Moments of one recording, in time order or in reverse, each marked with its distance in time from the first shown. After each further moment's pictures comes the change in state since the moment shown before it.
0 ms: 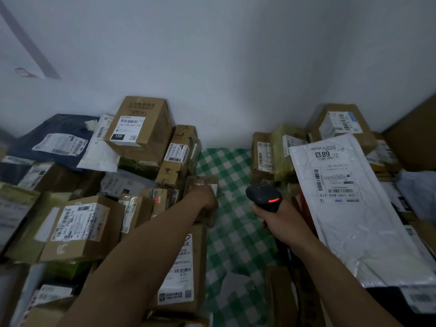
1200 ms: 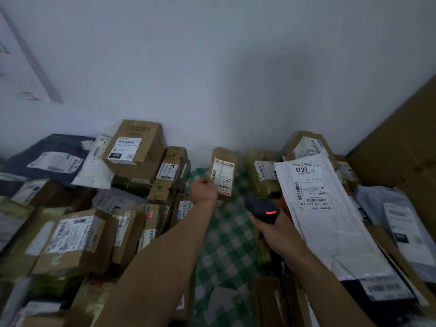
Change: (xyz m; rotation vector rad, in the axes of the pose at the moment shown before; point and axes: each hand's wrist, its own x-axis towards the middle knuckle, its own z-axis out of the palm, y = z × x) left_hand -0.058 0.066 -0.032 -1.171 0.535 -0.057; right_hand -0.043 -0.021 -0.018 0.009 0.120 -0.042
